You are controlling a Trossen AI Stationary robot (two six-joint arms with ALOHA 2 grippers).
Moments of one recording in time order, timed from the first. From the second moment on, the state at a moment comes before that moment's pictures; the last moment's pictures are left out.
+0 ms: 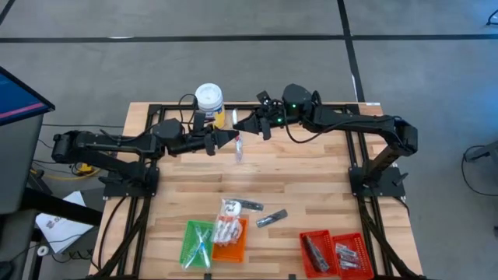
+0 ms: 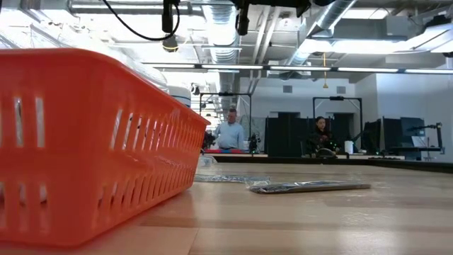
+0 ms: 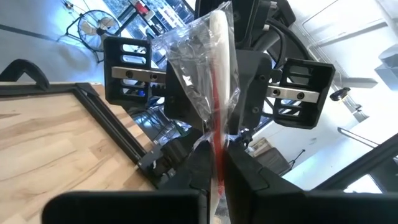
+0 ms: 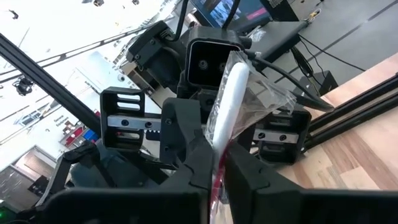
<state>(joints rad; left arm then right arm) 0.07 1.13 0.82 0.38 -0.17 -0.83 -0.26 1.61 1.35 0.24 -0.48 0.70</state>
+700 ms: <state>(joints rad) 0.04 1.11 0.82 0.38 -0.17 -0.88 -0.29 1.60 1.36 0.21 -0.48 0.64</state>
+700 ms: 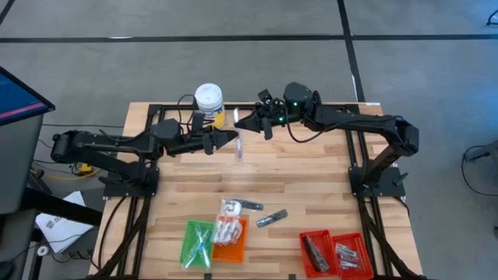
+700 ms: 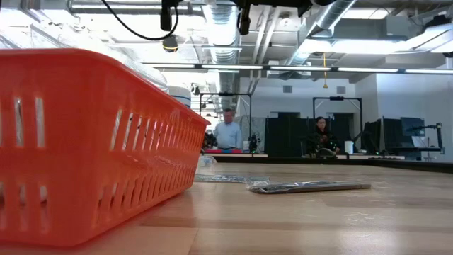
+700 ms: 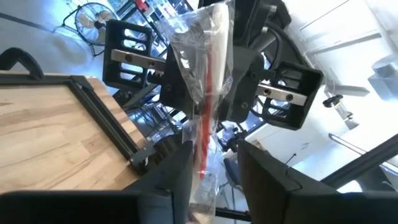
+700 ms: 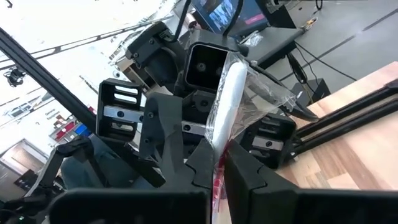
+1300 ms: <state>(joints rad) 0.05 1.02 0.82 0.36 -0.20 -0.92 -0.36 1.58 1.35 0.21 -0.50 0.60</state>
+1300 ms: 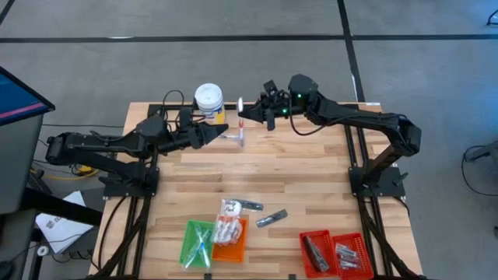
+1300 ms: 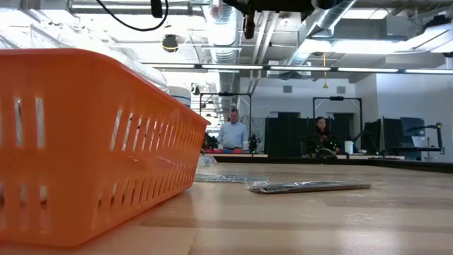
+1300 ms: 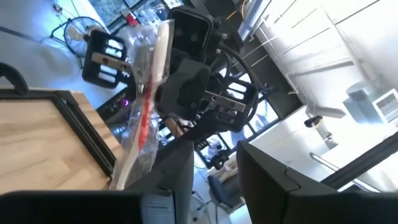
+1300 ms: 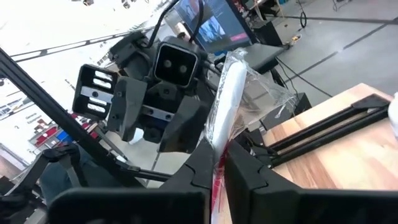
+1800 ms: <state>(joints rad) 0.05 1.02 0.82 0.36 -0.20 -1.03 -0.30 1.53 1.35 0.21 -0.50 0.28</state>
